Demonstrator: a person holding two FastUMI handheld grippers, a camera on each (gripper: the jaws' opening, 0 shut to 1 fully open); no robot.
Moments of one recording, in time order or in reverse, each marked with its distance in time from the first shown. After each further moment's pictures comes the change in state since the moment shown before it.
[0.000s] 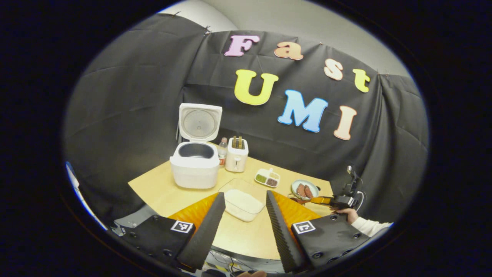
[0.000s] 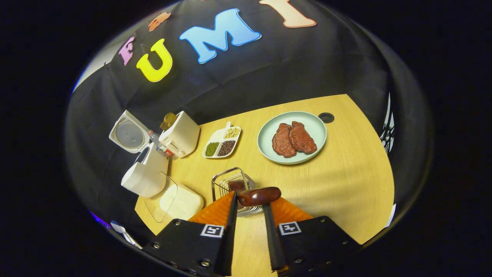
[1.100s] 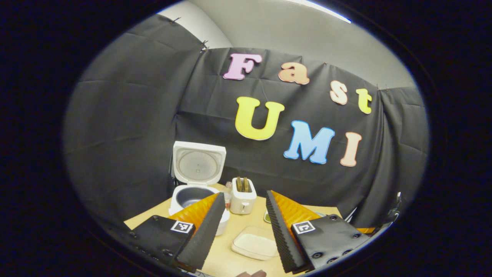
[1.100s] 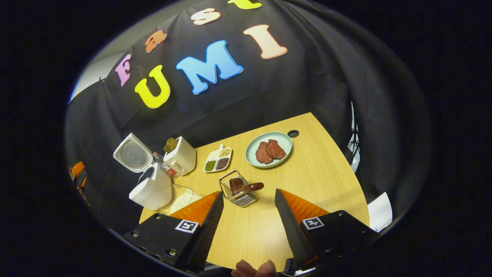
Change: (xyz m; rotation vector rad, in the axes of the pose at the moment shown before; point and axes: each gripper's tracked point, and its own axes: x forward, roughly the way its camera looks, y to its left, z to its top) left arm 0.133 0.118 0.166 0.016 -0.249 -0.065; right arm -0.133 0.042 0.003 0.156 -0.249 -0.161
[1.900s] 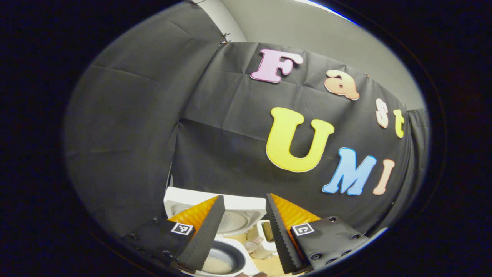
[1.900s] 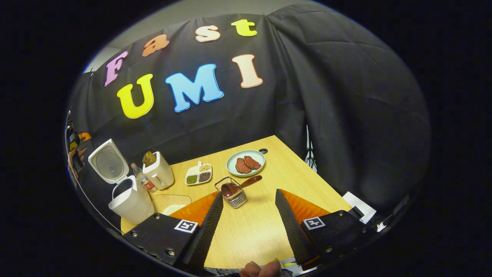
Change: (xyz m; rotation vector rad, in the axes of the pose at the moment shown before) left arm 0.301 0.156 0.093 -0.059 -0.073 0.076; right arm -0.087 0.073 -0.041 -0.026 -0.190 -0.349
